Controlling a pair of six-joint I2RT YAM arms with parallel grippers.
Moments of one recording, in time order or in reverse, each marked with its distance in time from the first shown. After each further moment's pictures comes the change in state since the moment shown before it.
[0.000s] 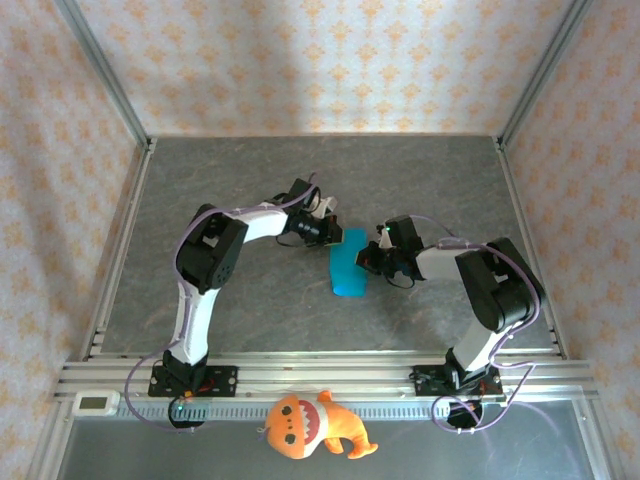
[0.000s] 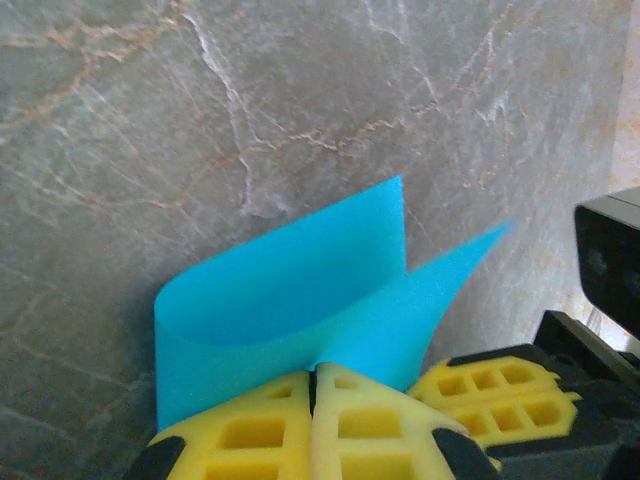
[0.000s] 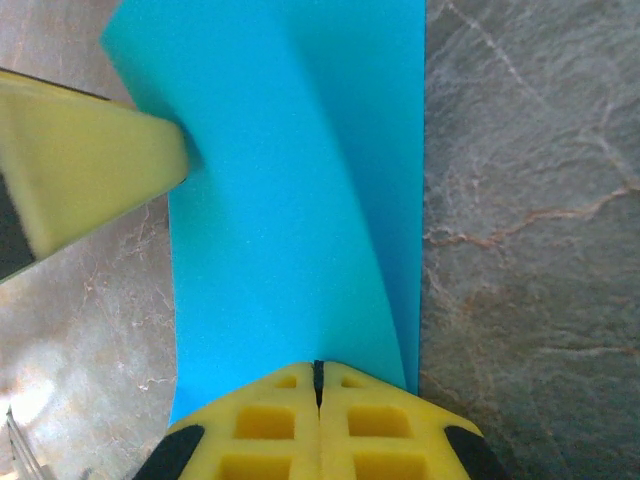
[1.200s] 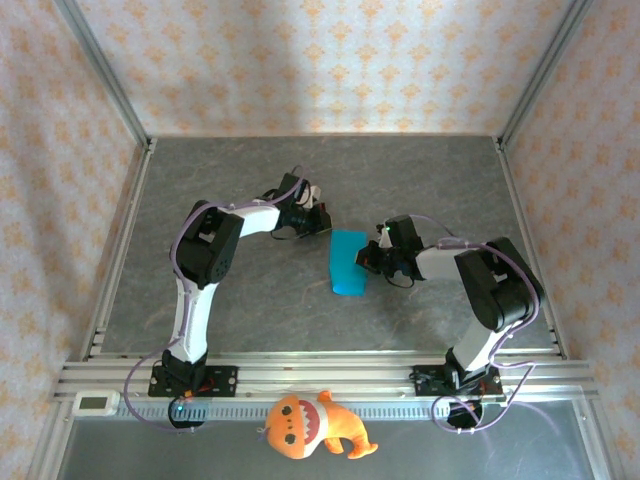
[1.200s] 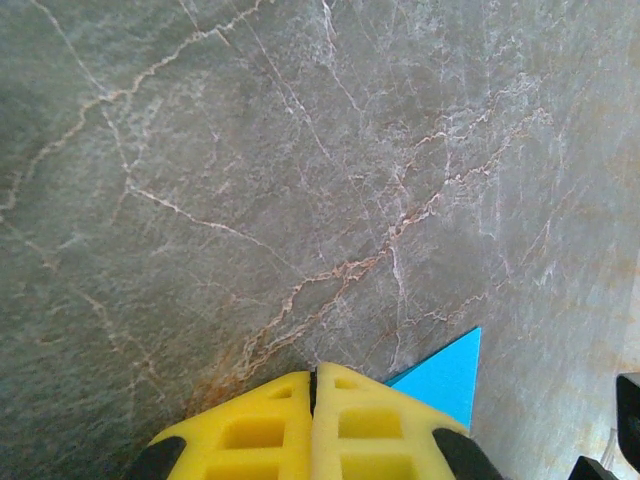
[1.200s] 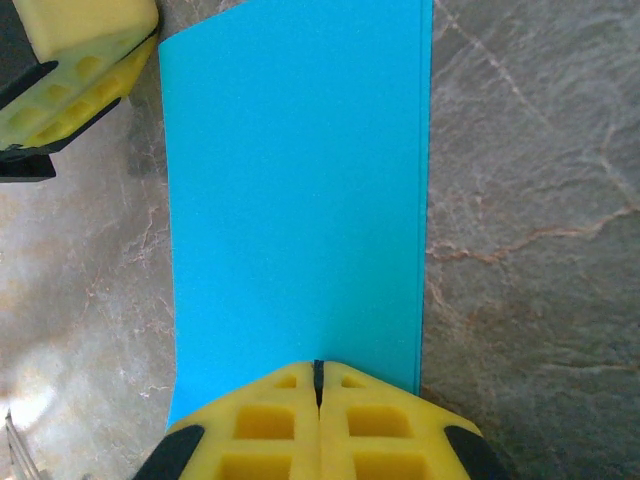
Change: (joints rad) left arm 0.068 0.018 -0.003 0.100 -0.153 -0.141; right arm 0.000 0.005 -0.003 0.021 0.004 0.004
